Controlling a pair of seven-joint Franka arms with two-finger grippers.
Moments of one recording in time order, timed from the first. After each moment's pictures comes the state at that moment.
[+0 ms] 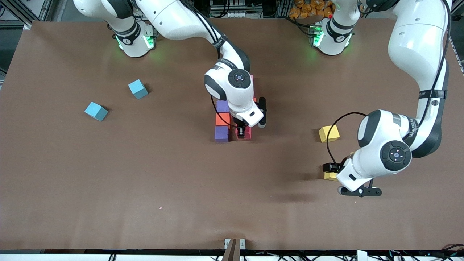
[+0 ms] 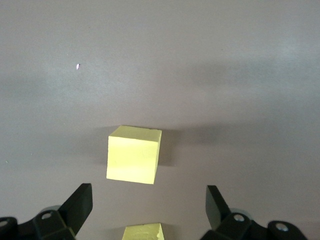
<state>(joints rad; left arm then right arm) 0.08 0.75 -0.38 -1.27 0.28 1.90 -0.29 0.88 0.80 -0.07 -1.35 -0.03 2.25 -0.69</state>
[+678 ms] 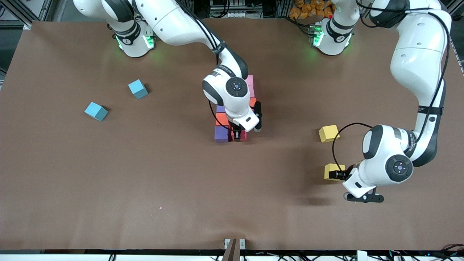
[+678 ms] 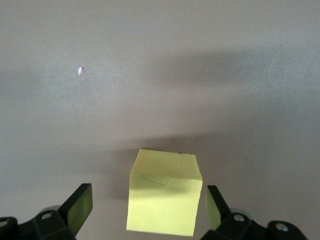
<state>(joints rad) 0.14 0.87 -0.37 -1.27 0.31 2.01 -0.22 0.87 0.84 -0.07 -1.36 0.00 2.25 -0.71</state>
